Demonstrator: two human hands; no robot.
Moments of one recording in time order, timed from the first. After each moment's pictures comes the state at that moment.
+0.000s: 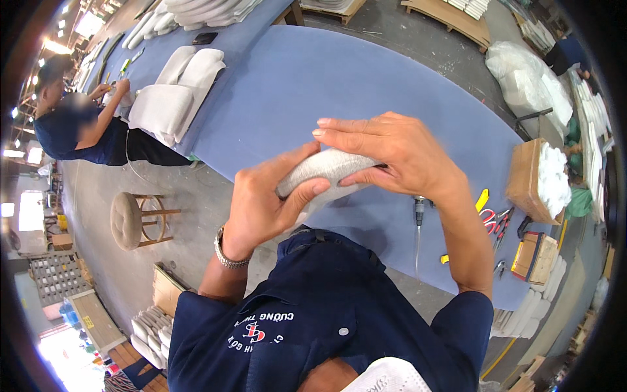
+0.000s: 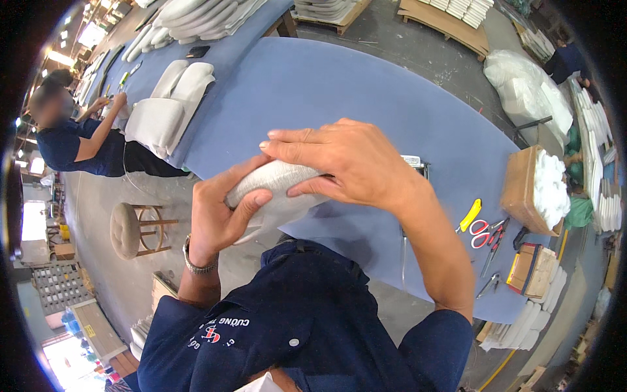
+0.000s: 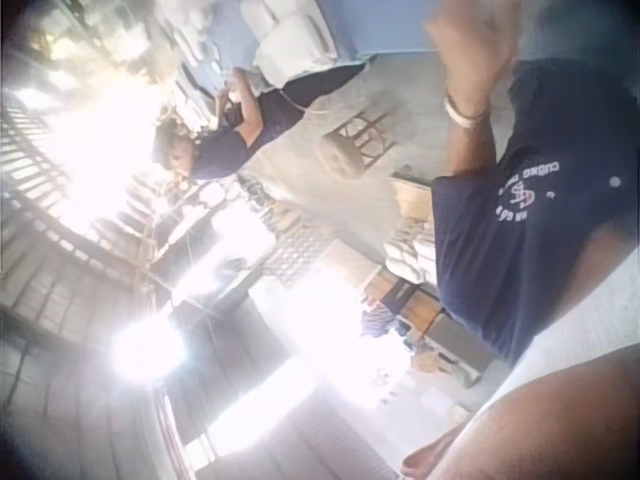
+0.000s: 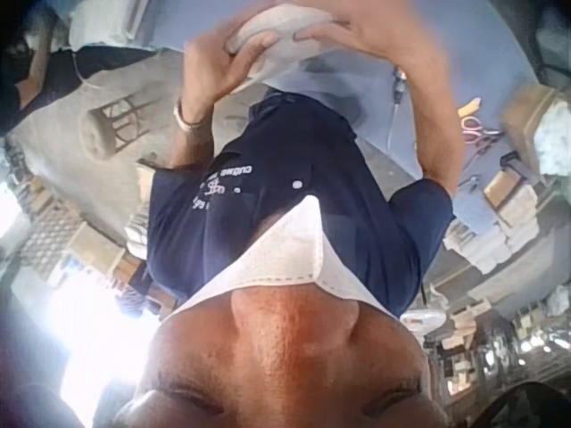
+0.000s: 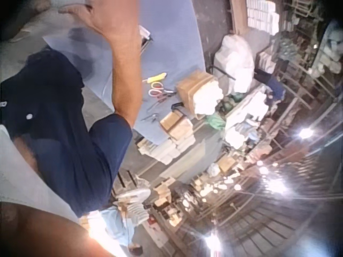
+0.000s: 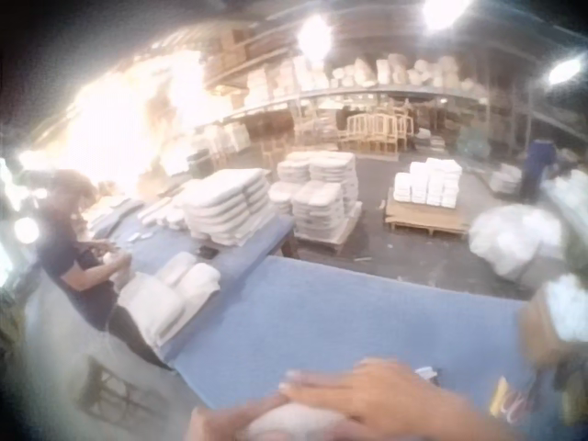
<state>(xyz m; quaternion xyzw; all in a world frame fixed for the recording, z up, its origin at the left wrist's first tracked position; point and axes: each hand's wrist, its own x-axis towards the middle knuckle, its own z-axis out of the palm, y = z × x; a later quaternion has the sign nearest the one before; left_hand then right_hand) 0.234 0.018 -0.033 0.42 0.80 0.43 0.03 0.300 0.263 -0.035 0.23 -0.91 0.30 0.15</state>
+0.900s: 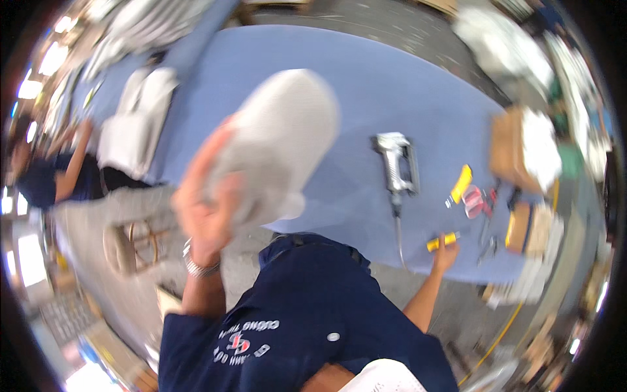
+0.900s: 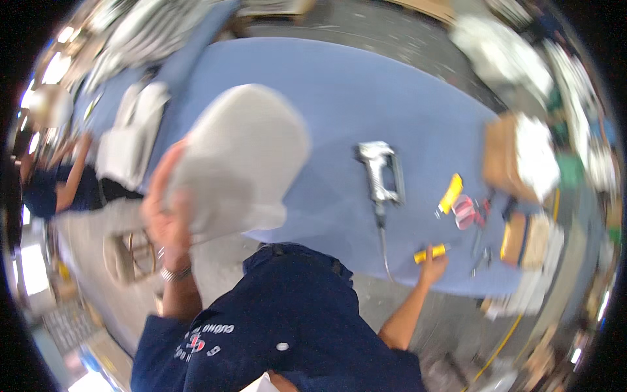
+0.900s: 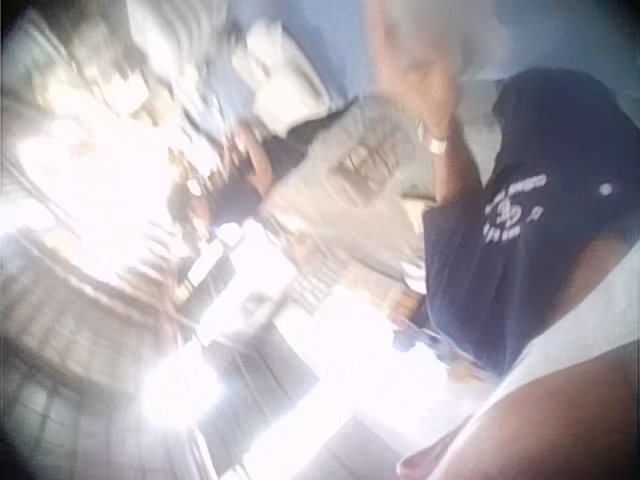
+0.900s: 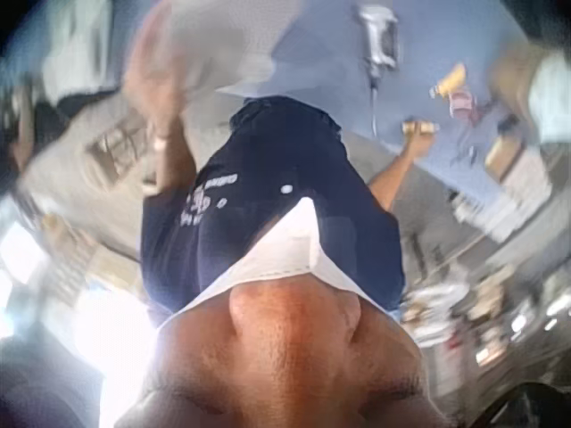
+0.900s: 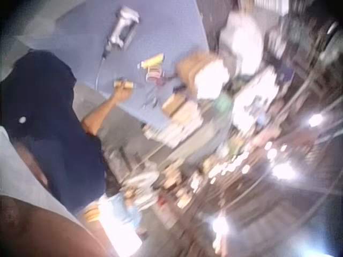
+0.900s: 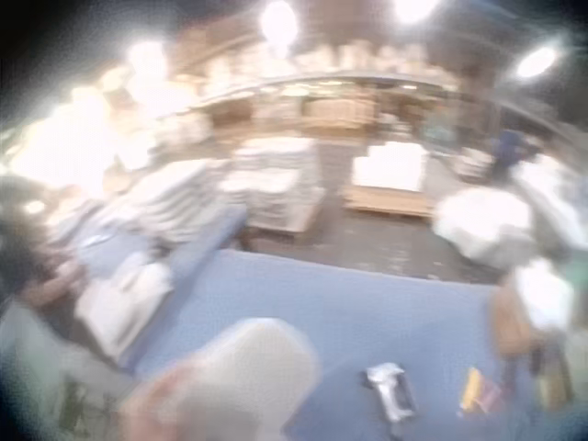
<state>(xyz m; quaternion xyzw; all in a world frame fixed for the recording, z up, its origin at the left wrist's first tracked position) 0.204 0.051 -0.045 0.41 0.77 0.48 0.01 0.707 0.312 -0.401 -0.73 -0.56 0.29 0.27</state>
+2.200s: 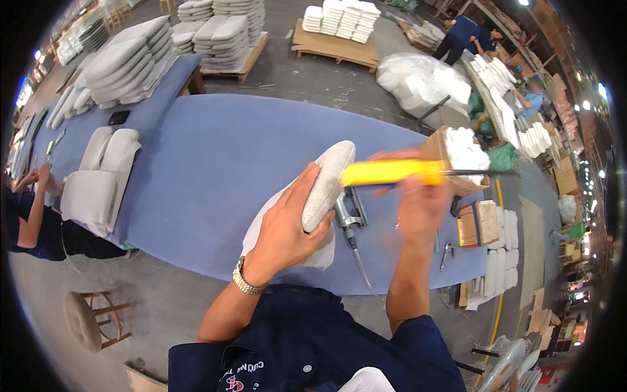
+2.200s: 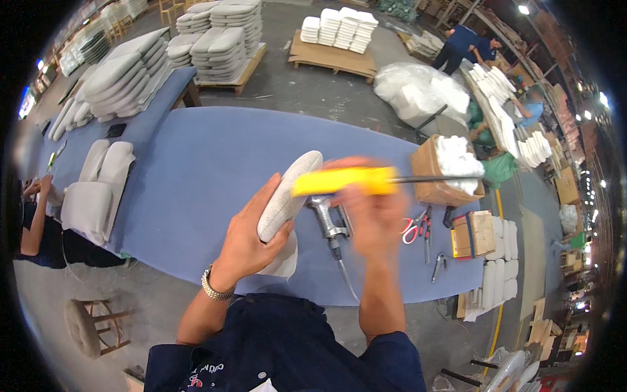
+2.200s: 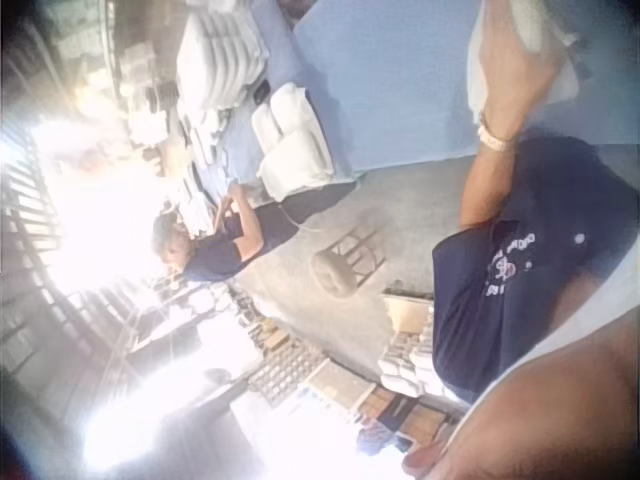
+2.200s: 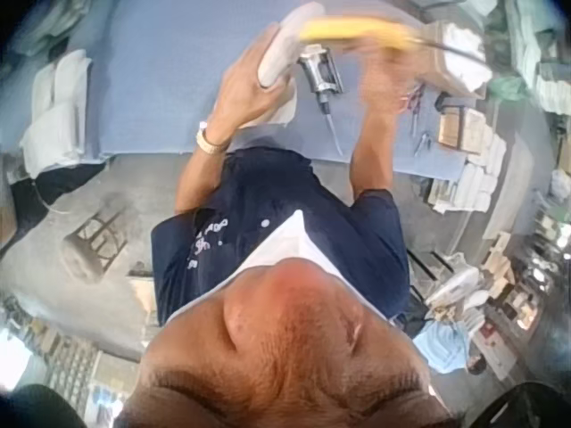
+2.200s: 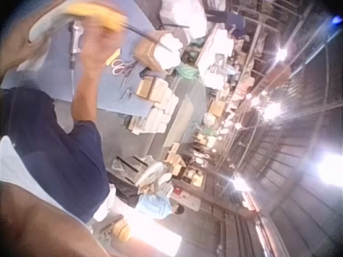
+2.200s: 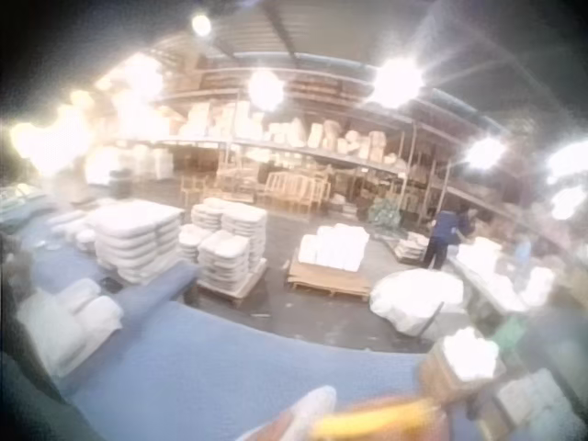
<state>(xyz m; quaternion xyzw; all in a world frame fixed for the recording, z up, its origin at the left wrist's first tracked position) 0.259 0.119 -0.075 0.52 0.66 0.52 0.10 0.404 0.266 -0.018 -0.10 -0.73 0.48 0.48</state>
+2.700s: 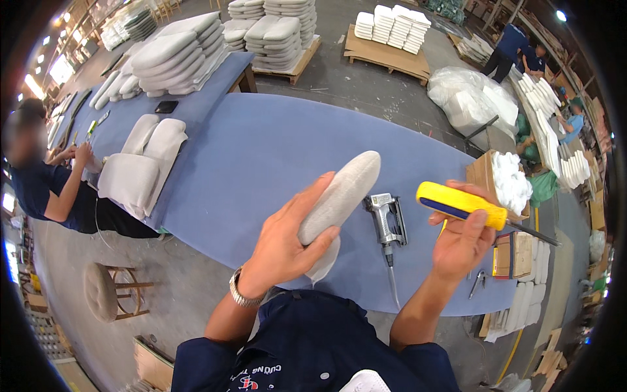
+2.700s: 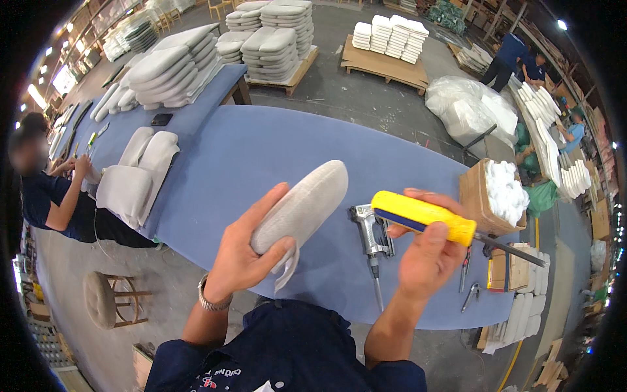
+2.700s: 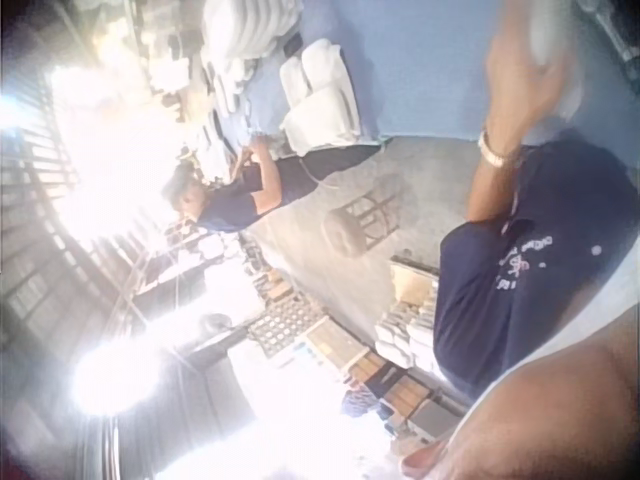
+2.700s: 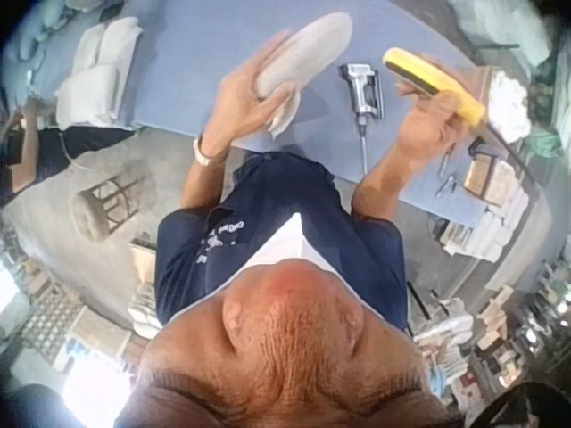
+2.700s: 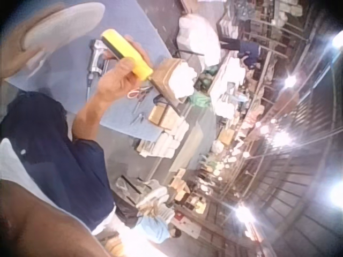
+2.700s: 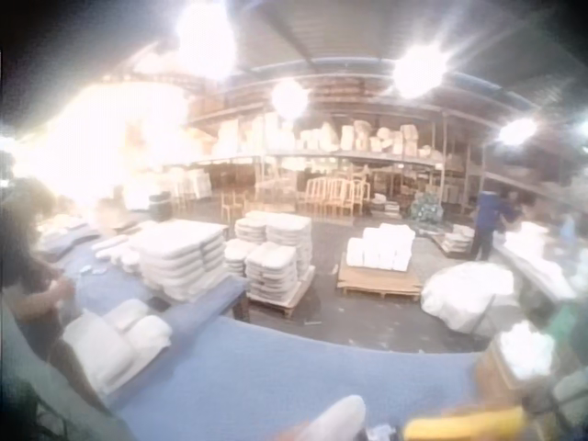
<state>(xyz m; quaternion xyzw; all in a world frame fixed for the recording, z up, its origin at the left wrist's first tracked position) 0.219 0.075 -0.046 0.53 0.67 0.51 0.08 0.400 0.260 -0.025 -0.08 -0.62 0.52 0.59</state>
